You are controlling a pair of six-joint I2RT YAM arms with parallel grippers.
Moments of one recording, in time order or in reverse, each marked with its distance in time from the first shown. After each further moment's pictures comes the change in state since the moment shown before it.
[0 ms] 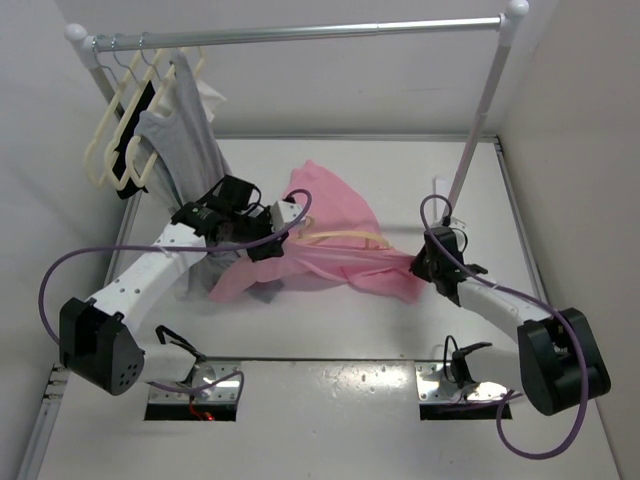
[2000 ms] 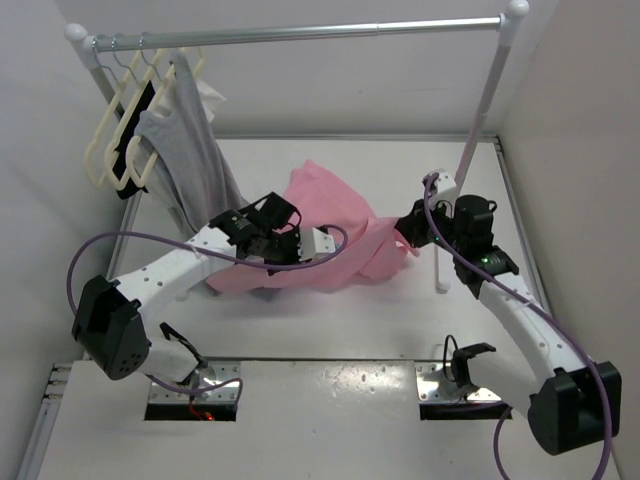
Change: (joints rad) left arm -0.253 0.100 0.011 -0.019 -0.277 0.037; right arm -0.061 -0.208 0.234 0.028 -0.610 -0.568
